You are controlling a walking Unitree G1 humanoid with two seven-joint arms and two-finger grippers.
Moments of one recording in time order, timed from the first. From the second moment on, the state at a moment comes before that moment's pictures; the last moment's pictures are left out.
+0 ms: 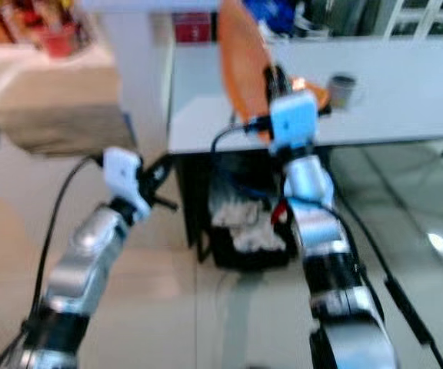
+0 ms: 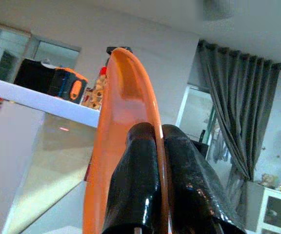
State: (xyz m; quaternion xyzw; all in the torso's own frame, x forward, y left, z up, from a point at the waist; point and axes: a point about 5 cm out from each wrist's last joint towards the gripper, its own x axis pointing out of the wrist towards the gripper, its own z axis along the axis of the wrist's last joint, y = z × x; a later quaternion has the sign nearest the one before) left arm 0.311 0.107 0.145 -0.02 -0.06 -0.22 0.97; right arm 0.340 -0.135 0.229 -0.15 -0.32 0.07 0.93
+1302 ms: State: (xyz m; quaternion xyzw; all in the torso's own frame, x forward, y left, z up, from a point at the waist) left arm 0.313 0.102 0.144 0.00 -0.06 -0.22 0.97; right arm 0.335 -0.143 0.224 -0.15 -0.31 0.06 0.93
